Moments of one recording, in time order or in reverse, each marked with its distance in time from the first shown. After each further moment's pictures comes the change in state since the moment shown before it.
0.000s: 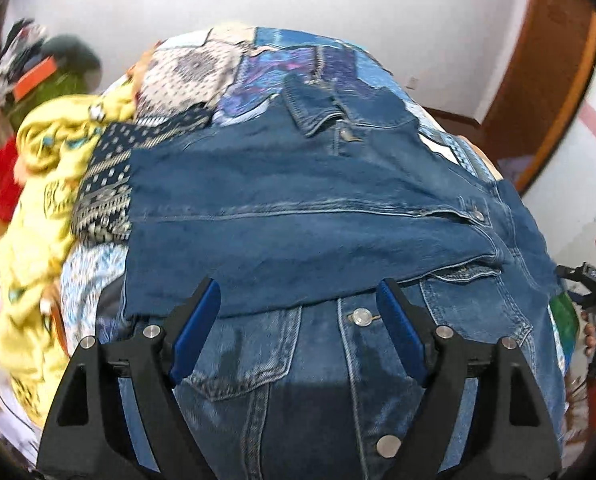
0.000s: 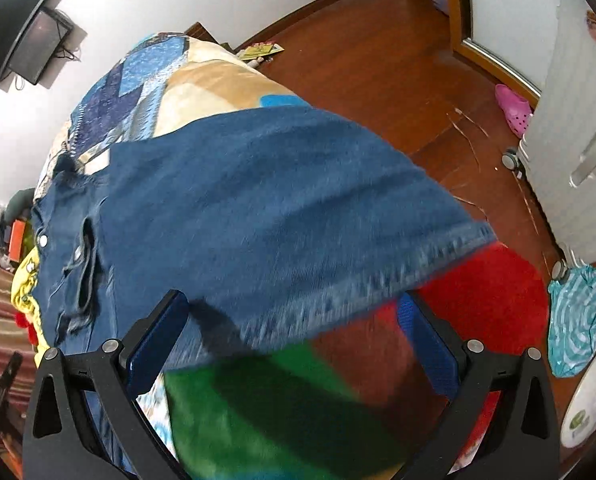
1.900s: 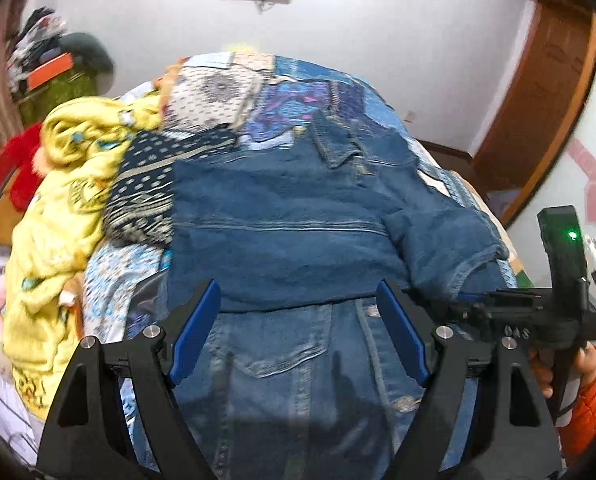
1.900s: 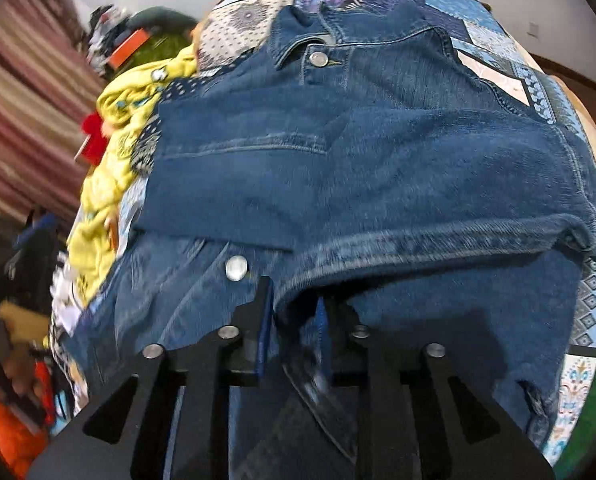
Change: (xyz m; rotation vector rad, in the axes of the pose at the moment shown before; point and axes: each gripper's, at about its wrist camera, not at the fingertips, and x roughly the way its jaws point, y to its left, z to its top) left arm -0.054 0.033 -0.002 -0.016 -0.095 -0.054; right arm 0.023 0.290 -0.115 -0.707 0.195 0.218
